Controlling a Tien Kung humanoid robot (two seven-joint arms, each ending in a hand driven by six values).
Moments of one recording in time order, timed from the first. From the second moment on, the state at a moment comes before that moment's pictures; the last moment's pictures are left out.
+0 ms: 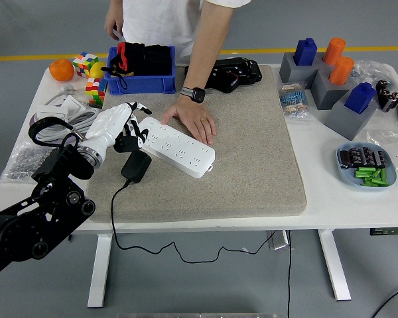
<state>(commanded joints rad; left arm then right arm) -0.44 0.29 -0.84 -1.27 1.80 0.29 0.24 0.11 -0.22 0.84 0.23 -0.80 -0.11 -0.11</state>
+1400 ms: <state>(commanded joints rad) -0.37 0.24 -0.77 -1.19 2.02 0.39 0.39 0.09 -0.23 0.85 0.25 -0.80 -0.11 -0.11</state>
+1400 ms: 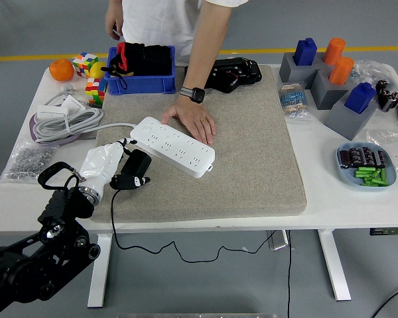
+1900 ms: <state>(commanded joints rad) -0.39 0.21 -0.75 -1.14 2.03 0.41 0.41 0.09 -0.23 0.85 0.25 -0.80 -0.11 -0.11</state>
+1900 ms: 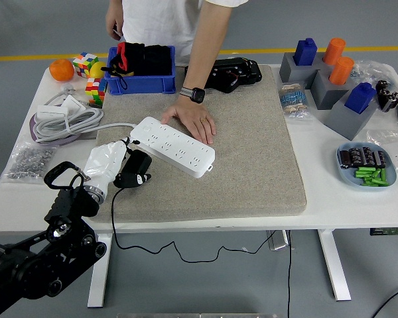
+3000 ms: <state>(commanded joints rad) -0.48 0.18 -0.77 -1.13 2.01 0.45 0.41 0.09 -0.22 0.84 0.25 -0.80 -0.12 -0.10</state>
